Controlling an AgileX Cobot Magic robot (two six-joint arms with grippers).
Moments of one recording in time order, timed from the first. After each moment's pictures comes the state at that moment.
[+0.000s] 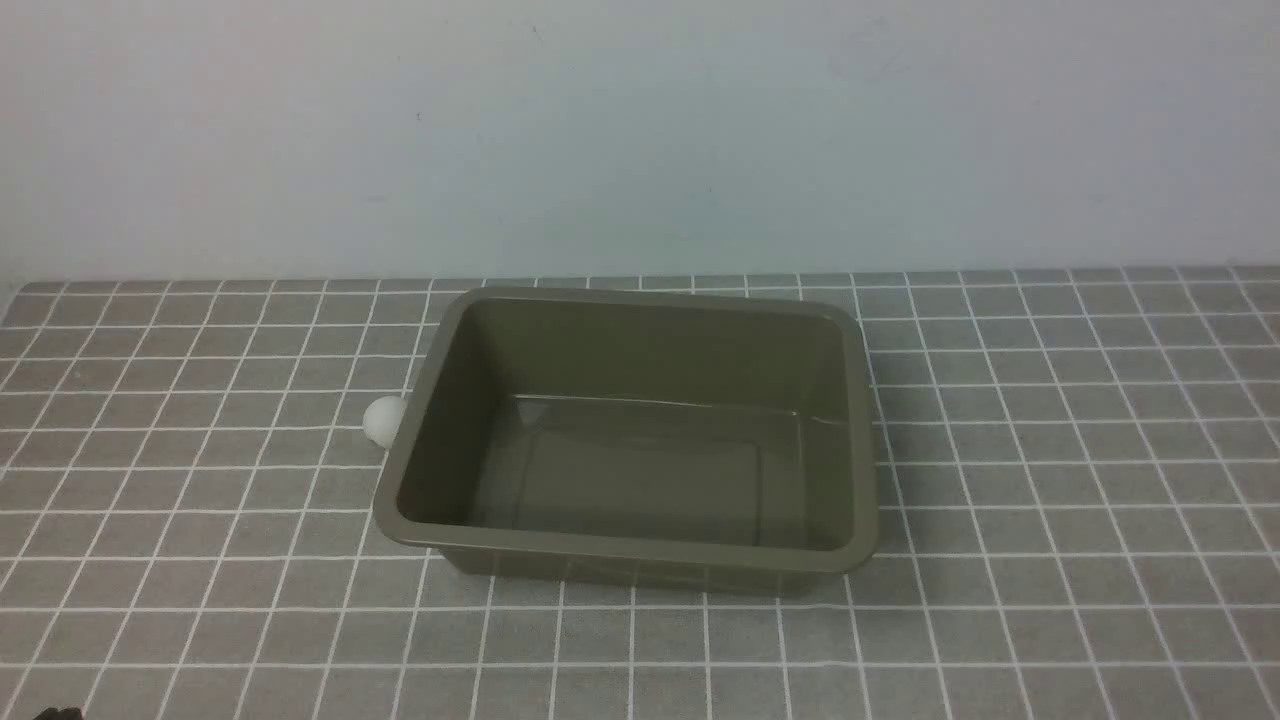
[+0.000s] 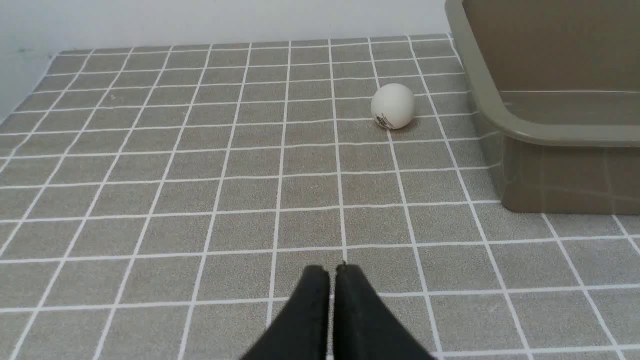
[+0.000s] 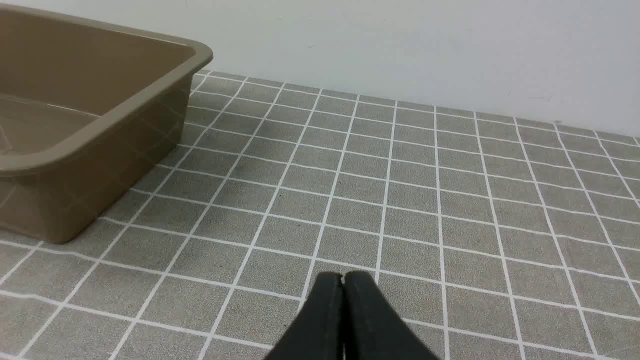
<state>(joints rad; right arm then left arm) 0.09 -0.01 0.02 -0.02 0.40 -0.02 -0.04 -0.01 0.03 -0.02 0.36 -0.01</state>
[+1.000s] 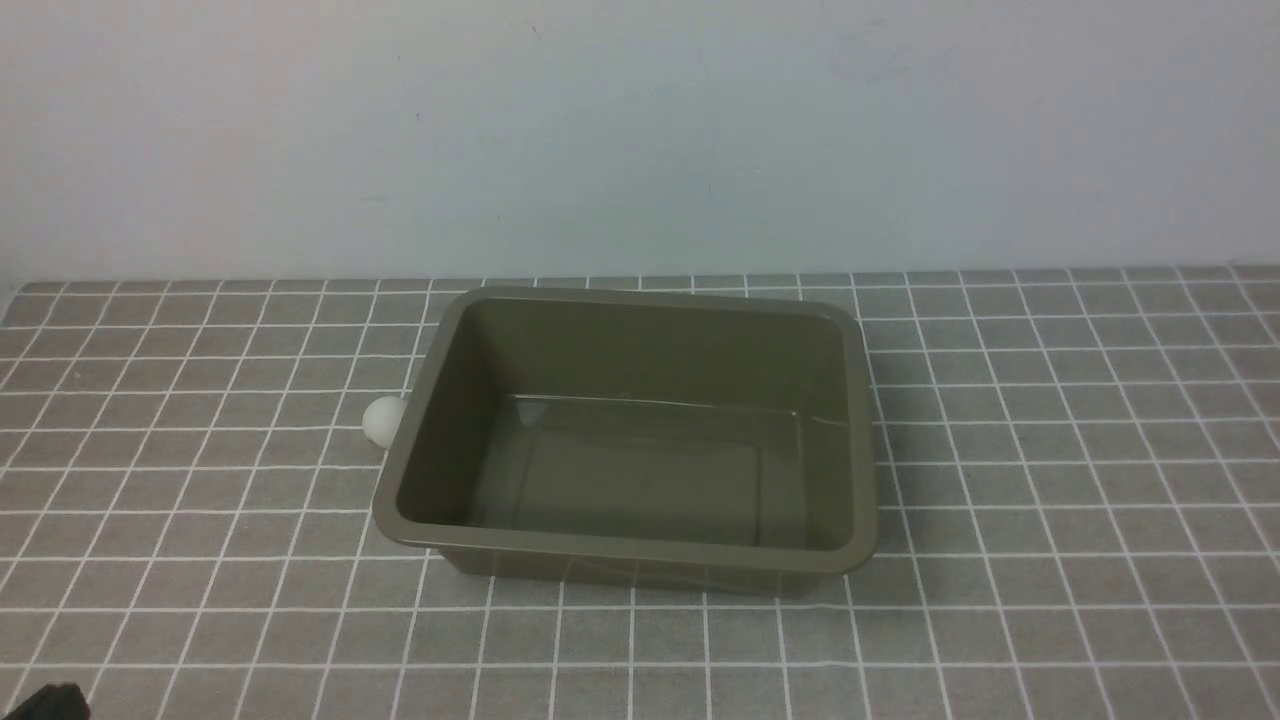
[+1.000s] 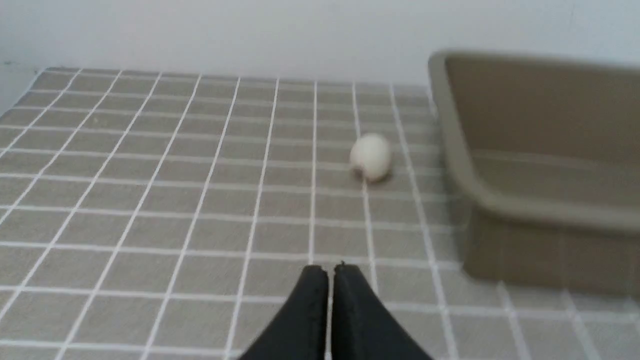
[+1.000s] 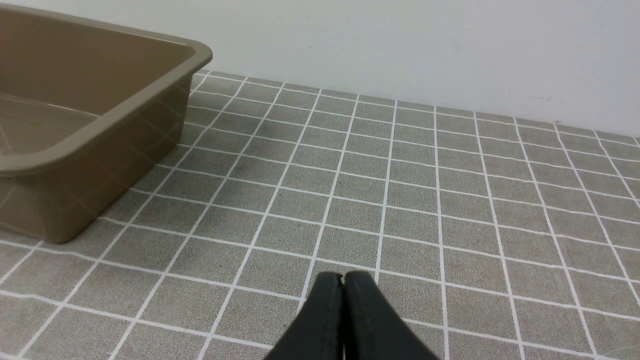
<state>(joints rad) 0.09 -0.01 0.02 -0.02 0.40 -0.02 -0.04 -0.01 0.03 -0.15 0.24 -0.06</state>
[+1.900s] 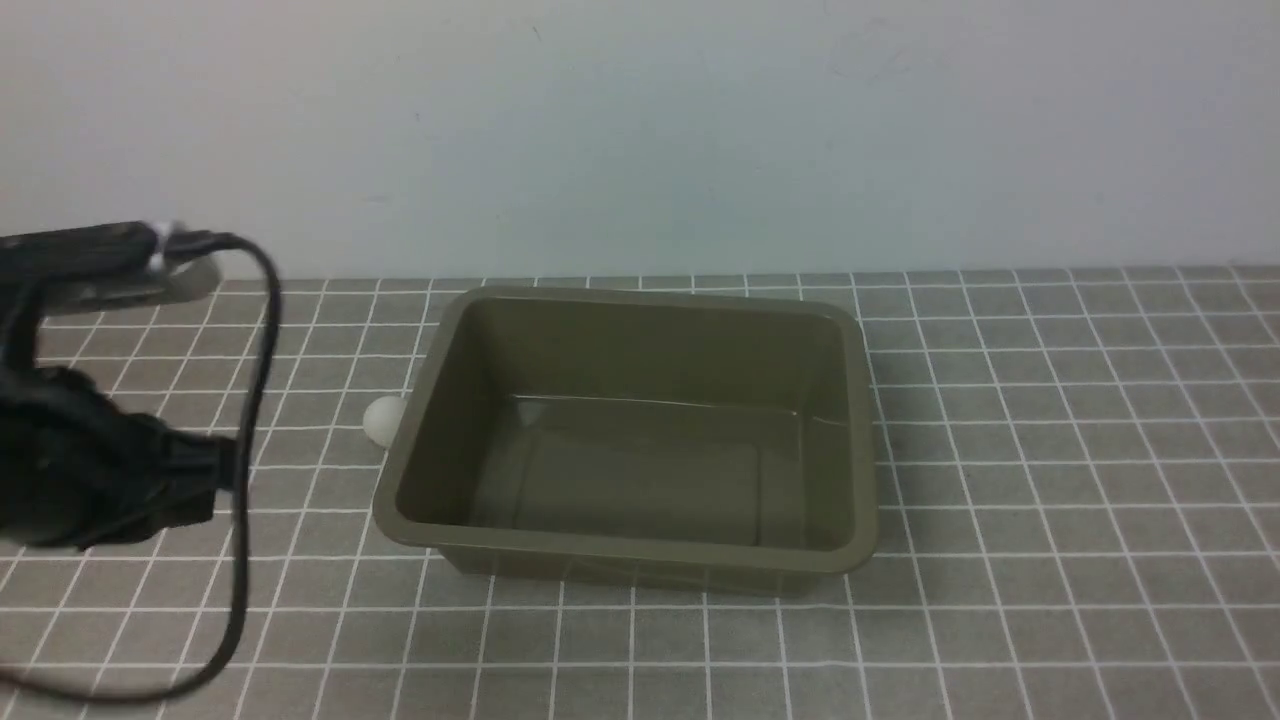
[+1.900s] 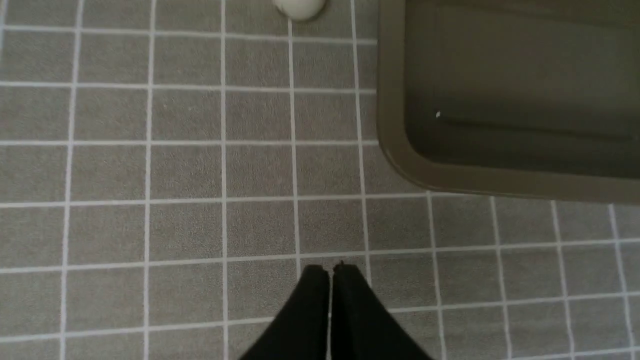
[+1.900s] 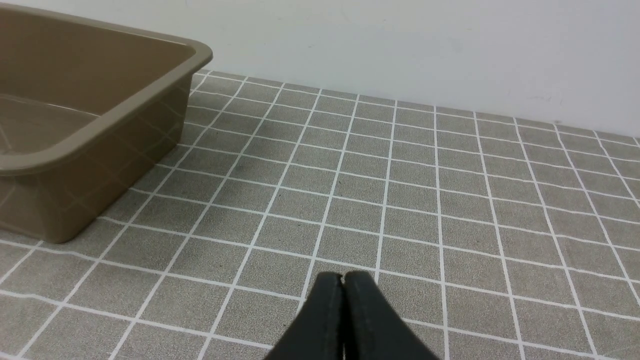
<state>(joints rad) 0.09 -0.01 0.02 -0.02 0.40 -0.02 -0.04 1.21 -0.91 -0.25 0.86 0.07</state>
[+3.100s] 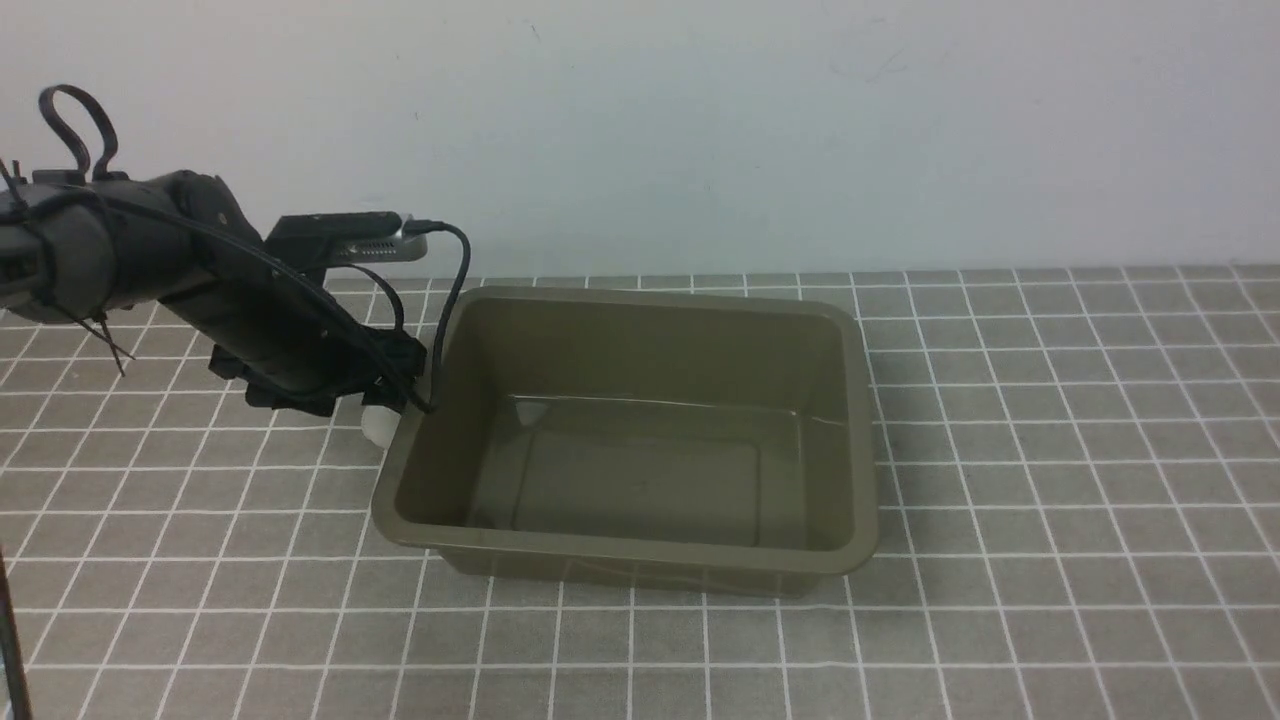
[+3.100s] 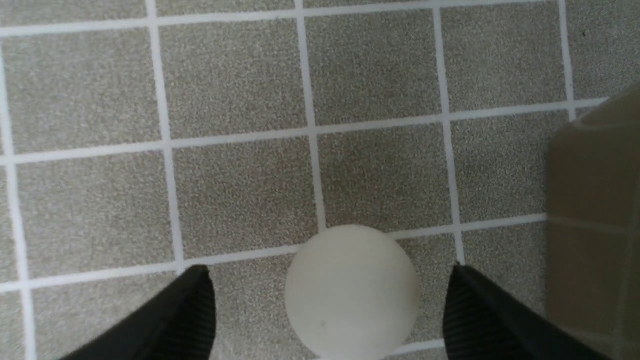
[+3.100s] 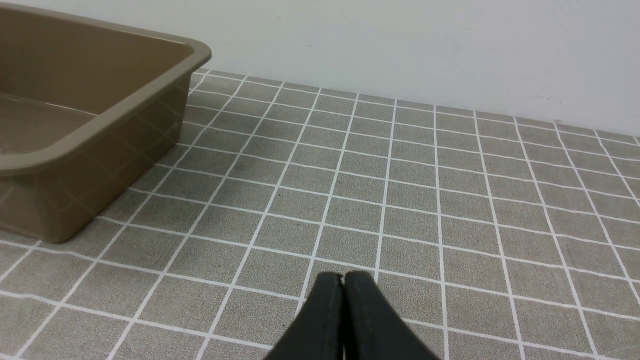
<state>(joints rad) 0.09 -0.01 0.02 -0.02 0.40 -0.02 -0.04 2.04 -1.40 -0.33 0.61 0.25</state>
